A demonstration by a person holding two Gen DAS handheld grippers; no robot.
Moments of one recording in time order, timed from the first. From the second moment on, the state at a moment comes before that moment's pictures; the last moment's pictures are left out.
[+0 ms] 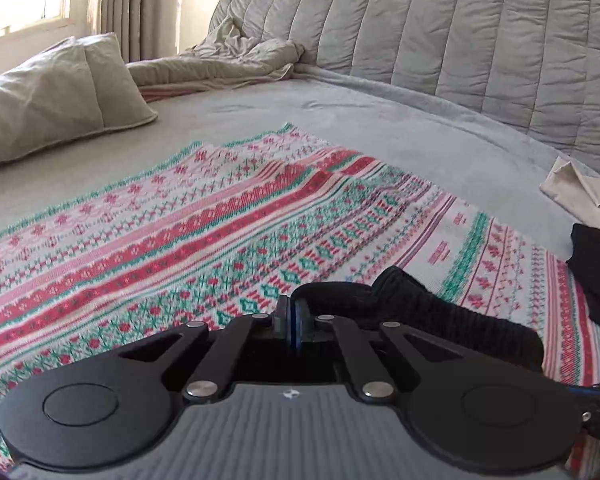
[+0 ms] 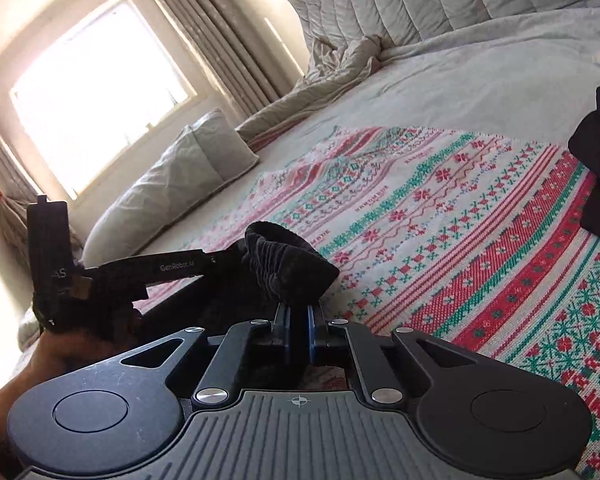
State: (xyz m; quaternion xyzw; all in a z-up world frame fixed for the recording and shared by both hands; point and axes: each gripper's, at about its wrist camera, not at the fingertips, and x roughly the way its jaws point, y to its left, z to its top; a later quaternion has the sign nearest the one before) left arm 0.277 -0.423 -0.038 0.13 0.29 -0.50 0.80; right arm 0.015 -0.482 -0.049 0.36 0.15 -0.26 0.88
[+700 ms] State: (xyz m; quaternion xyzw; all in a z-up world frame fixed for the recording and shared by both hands) left arm 0.194 -0.250 0.032 0.08 0.30 -0.36 0.88; right arm 0.044 -0.413 -0.020 0.25 0.21 -0.15 0.93
